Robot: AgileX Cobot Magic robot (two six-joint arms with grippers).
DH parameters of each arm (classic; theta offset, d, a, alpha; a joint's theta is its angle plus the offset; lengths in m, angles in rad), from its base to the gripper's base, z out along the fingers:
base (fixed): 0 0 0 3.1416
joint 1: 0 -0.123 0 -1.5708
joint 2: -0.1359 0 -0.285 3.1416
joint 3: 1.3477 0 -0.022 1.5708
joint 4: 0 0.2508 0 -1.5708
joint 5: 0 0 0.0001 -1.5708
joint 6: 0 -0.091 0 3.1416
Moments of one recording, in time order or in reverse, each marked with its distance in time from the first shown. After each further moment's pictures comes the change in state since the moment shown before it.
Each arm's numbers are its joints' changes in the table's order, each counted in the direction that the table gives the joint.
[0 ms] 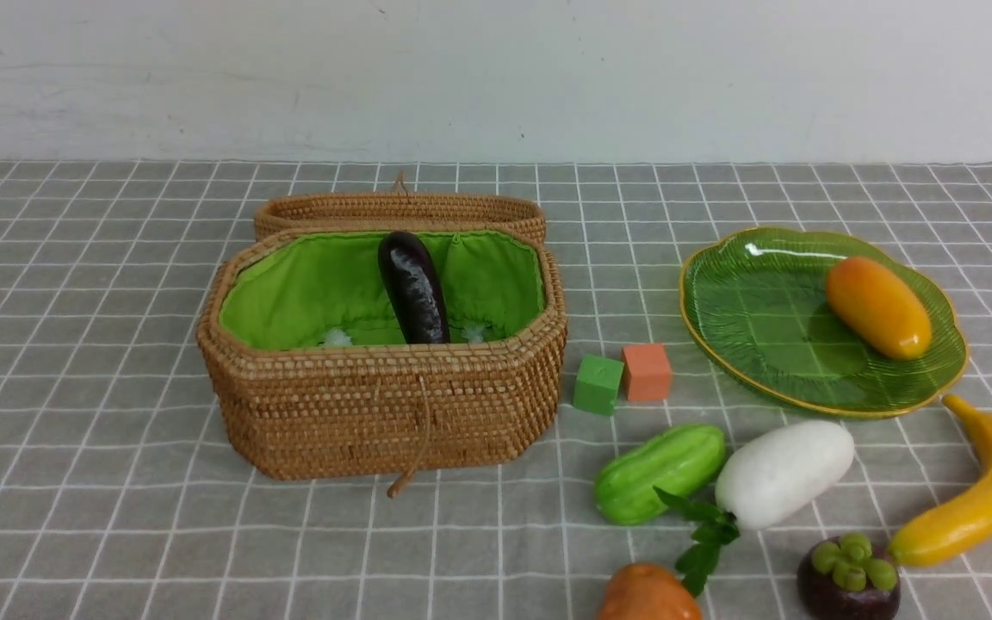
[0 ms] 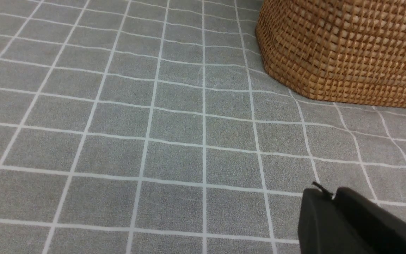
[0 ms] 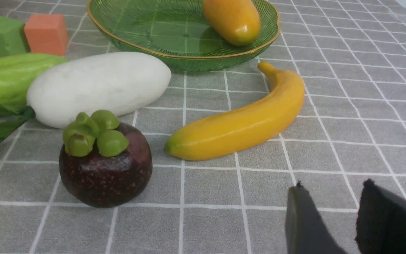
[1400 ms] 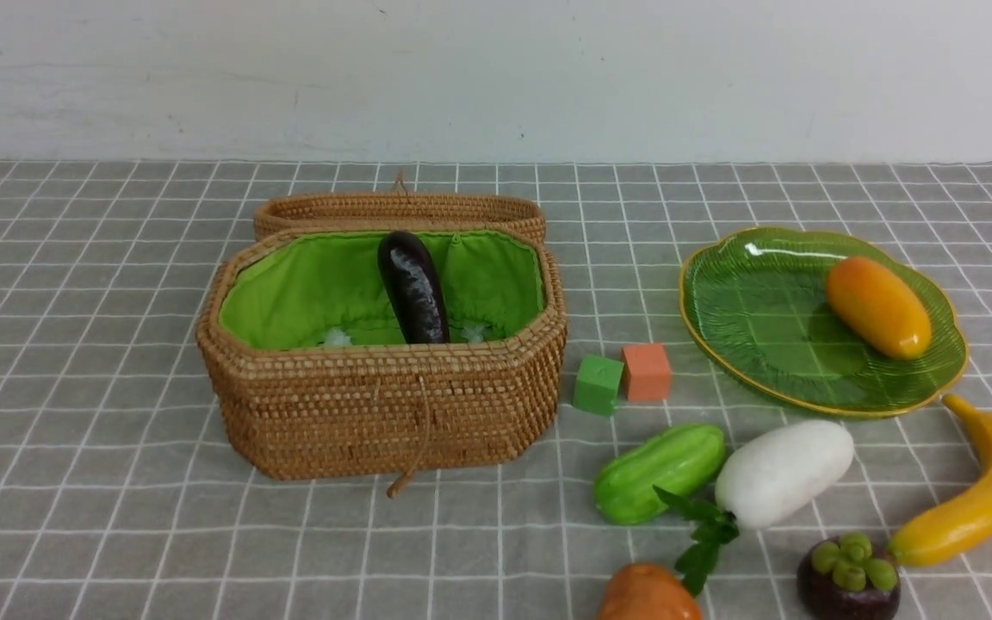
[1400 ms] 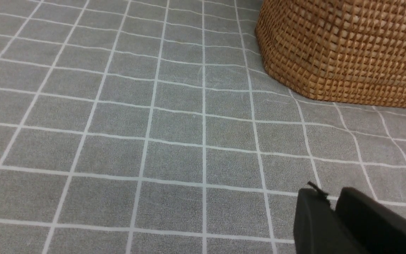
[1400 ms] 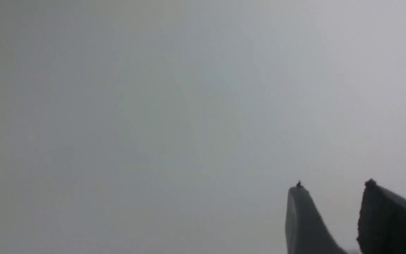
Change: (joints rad) right arm 0.000 -0.312 -0.760 0.139 -0.097 -0.361; left arm 0.000 0.000 0.000 0.001 0.000 0.000
